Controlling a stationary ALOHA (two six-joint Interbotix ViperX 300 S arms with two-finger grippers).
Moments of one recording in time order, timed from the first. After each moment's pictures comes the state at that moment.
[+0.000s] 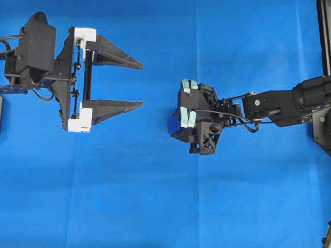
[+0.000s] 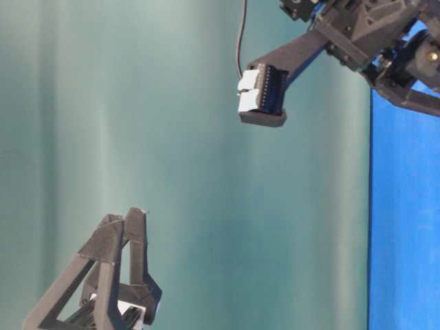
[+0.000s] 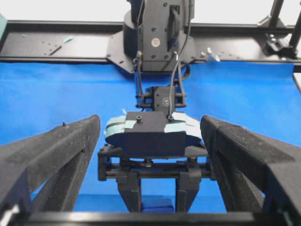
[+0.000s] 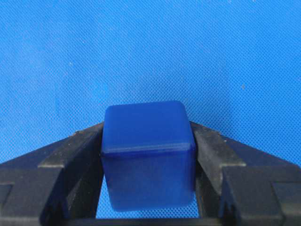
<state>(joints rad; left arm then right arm) 0.00 -0.40 0.73 0.01 -0.24 -0.01 0.02 0.16 0.73 -0.17 -0.15 0.42</state>
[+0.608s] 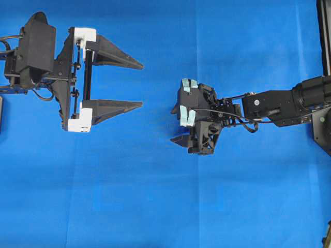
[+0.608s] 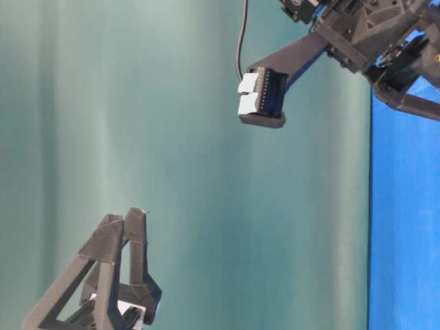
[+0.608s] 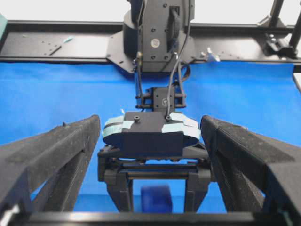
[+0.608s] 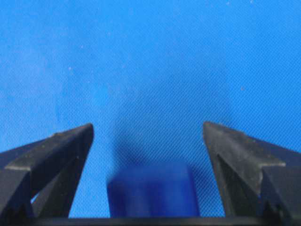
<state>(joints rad) 0.00 -0.40 0.73 0.01 -0.24 -0.01 0.02 0.16 0.73 -0.16 -0.15 0.42</state>
